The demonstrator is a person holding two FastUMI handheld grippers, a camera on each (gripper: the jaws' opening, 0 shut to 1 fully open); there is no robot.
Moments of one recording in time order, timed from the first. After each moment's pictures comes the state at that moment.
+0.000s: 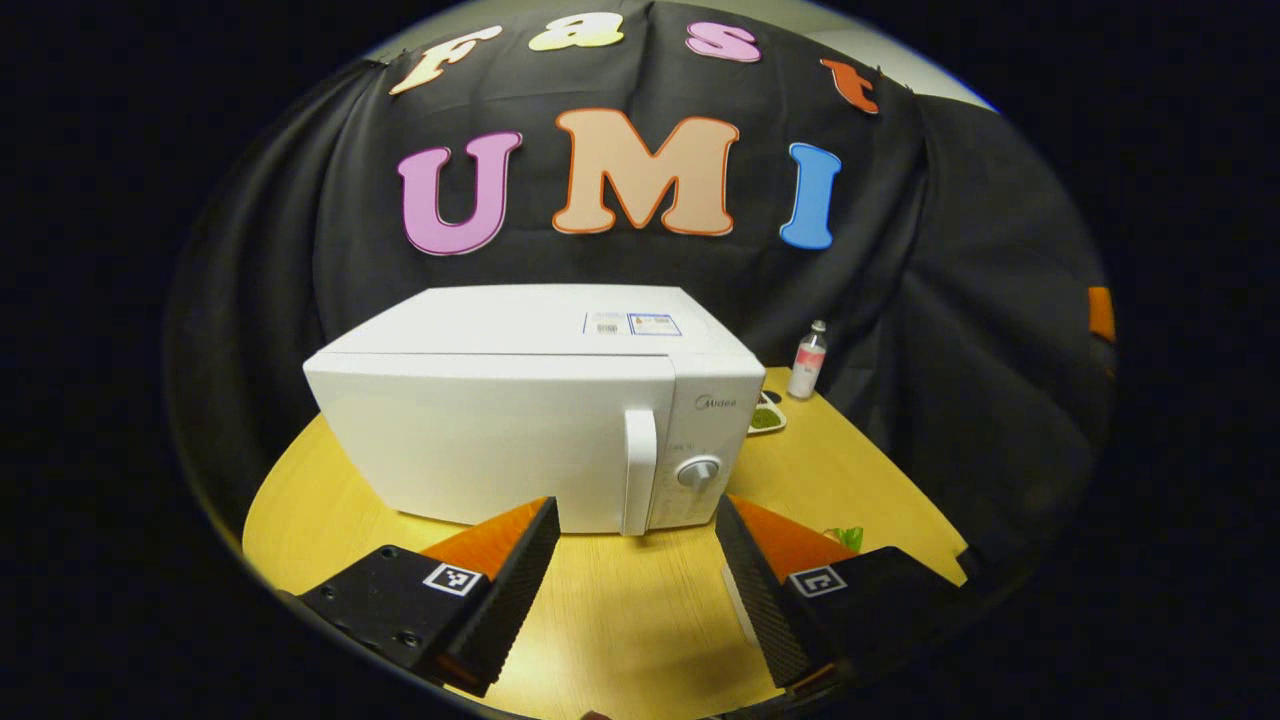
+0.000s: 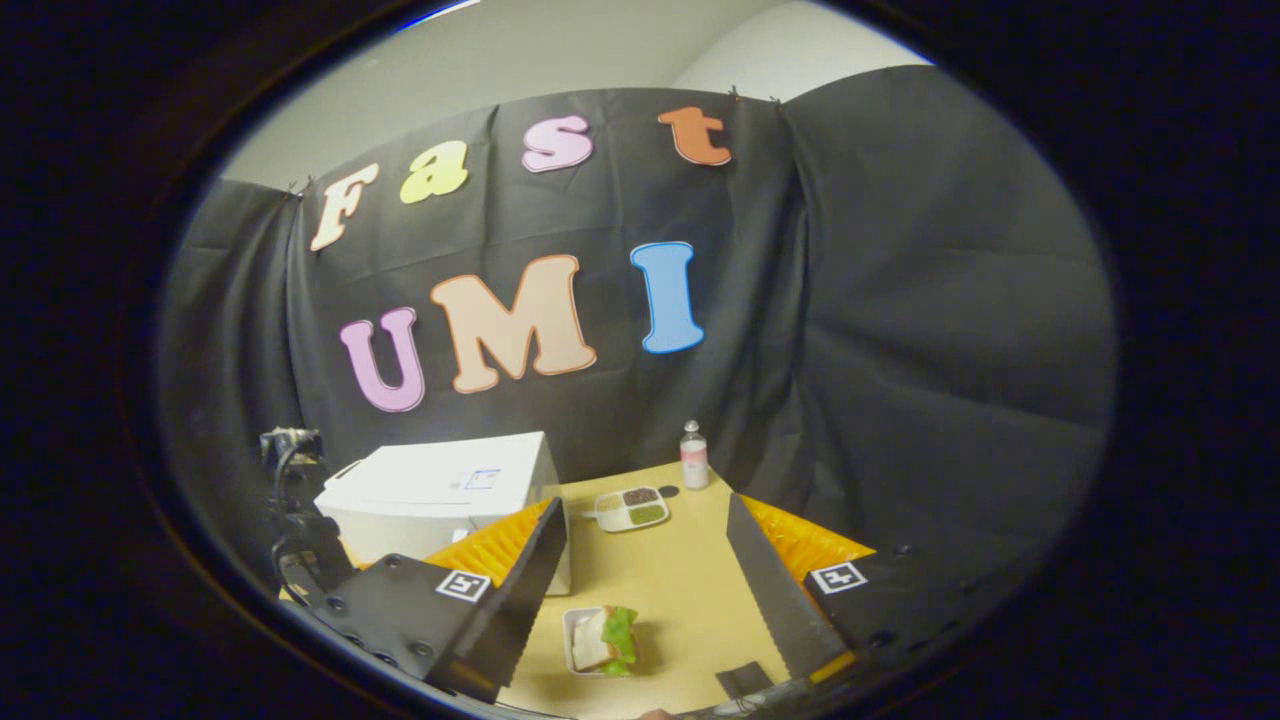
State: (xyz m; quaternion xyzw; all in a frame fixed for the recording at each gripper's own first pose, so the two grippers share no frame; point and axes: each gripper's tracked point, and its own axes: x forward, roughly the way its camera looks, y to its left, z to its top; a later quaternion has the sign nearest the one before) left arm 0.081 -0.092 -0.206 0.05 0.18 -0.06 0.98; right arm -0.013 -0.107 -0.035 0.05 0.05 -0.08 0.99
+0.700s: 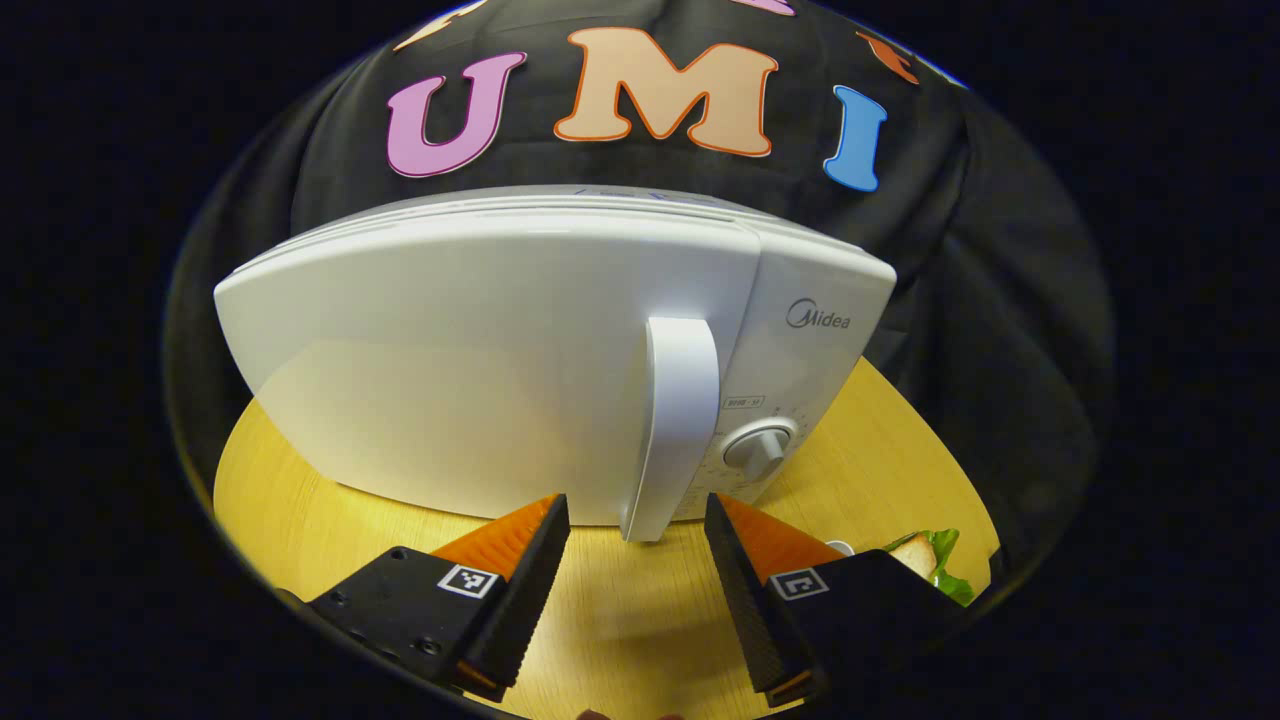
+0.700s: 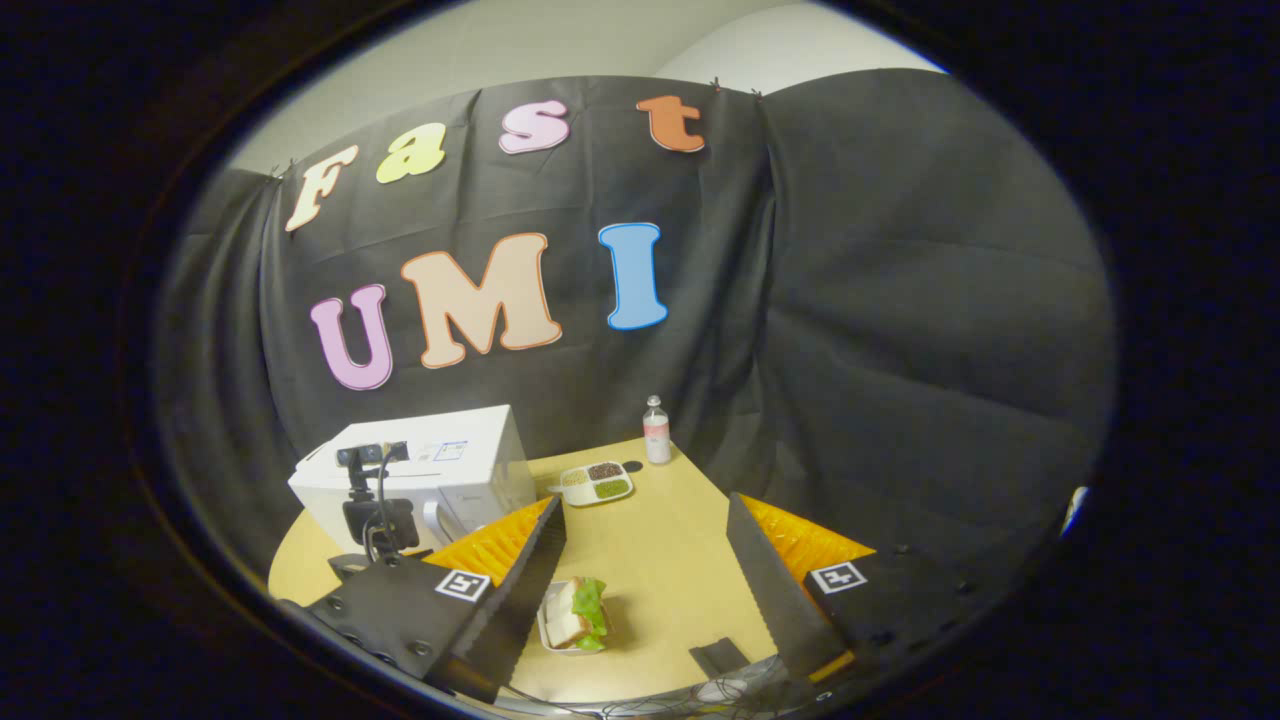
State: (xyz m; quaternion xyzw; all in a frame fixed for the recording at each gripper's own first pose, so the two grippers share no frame) left arm 0.154 -0.079 -0.286 0.03 0.25 -0.04 0.97; right arm -0.040 -0.121 -0.059 0.04 0.08 -0.12 0.99
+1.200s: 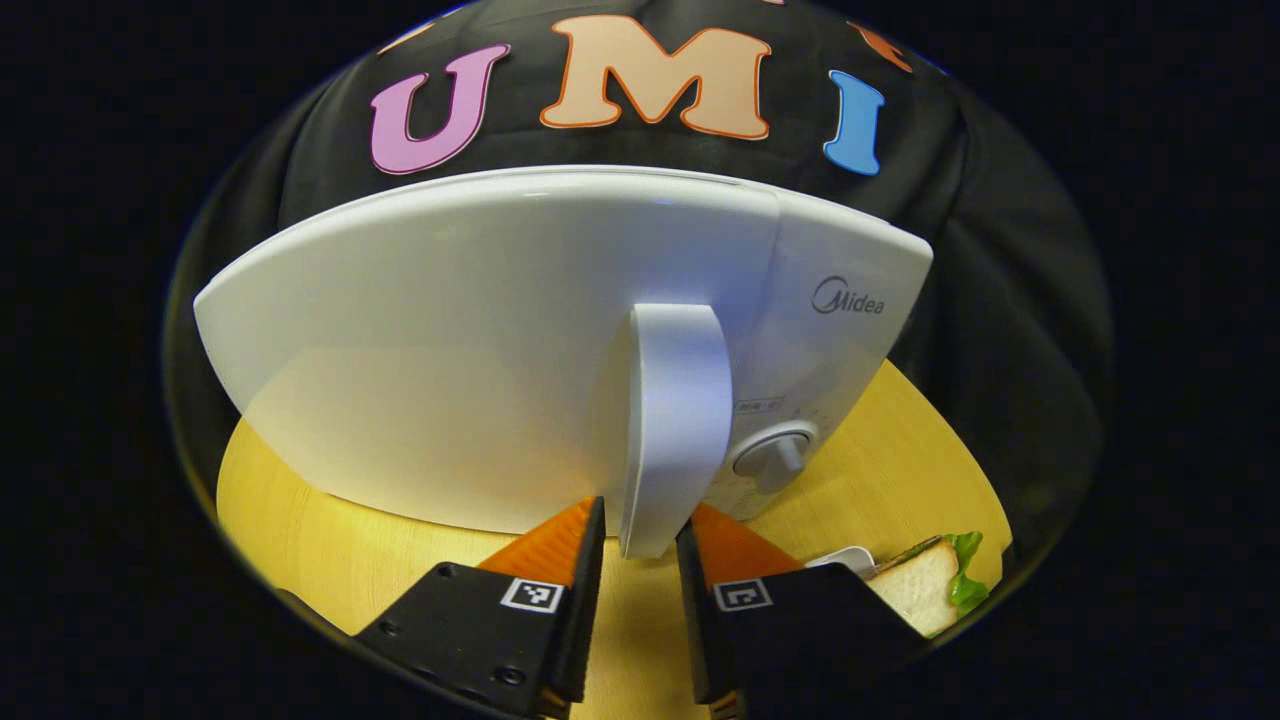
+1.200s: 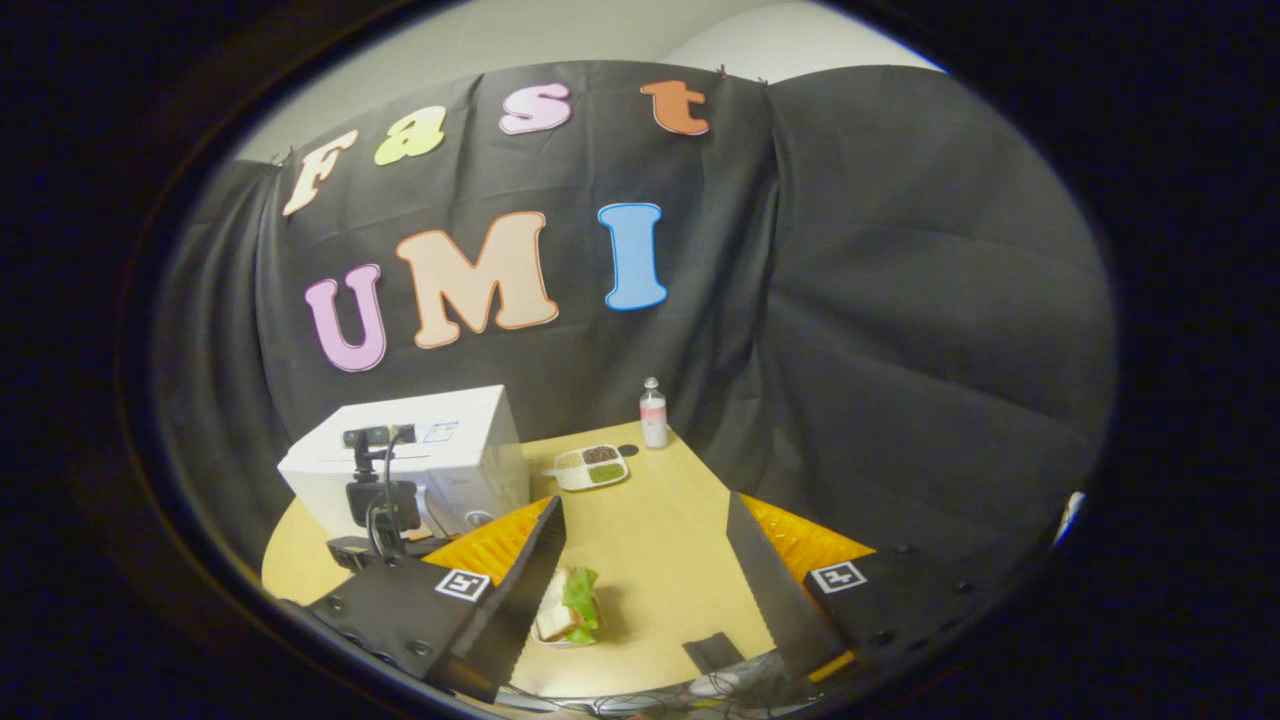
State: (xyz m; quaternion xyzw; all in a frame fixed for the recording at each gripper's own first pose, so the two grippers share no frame) left arm 0.170 -0.087 -0.297 0.04 0.26 -0.05 0.96; right arm -0.029 -0.123 -0.076 0.04 0.10 -0.12 0.99
